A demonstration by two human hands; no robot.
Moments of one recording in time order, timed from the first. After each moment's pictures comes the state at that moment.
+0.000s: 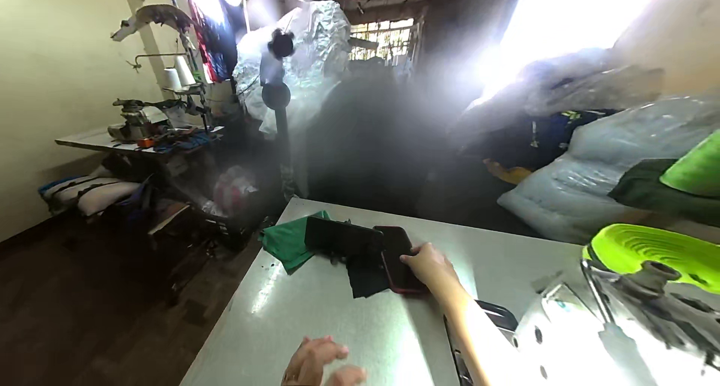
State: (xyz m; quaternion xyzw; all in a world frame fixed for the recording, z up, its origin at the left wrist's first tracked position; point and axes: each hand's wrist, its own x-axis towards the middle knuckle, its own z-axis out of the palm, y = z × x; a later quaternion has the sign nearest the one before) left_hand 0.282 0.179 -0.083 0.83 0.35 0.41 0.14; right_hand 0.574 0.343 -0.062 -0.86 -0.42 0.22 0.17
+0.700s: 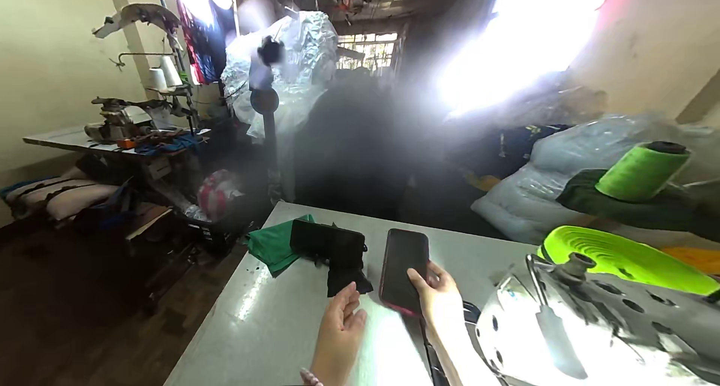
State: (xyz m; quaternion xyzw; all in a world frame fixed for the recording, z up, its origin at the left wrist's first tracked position) left_hand 0.377 0.248 -0.105 0.56 0.38 0.45 0.58; right_hand 0.566 0.267 -0.097 -0.68 -0.29 0.23 0.63
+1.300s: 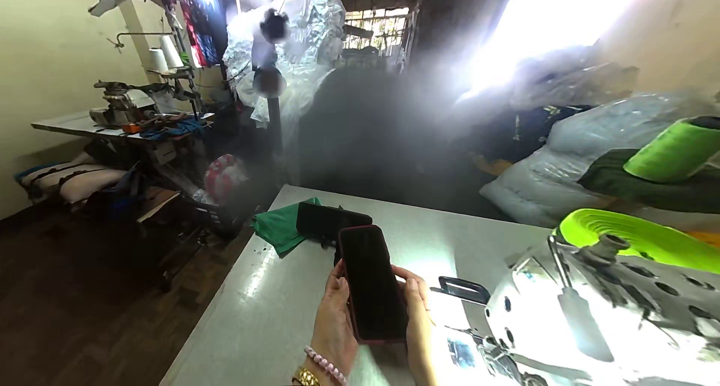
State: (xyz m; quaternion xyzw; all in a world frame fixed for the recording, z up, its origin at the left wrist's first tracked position) left_hand 0.375 0.245 -0.106 0.22 0.27 0.53 0.77; right_hand 0.500 0.219 -0.121 -0.52 -0.42 0.28 0.68
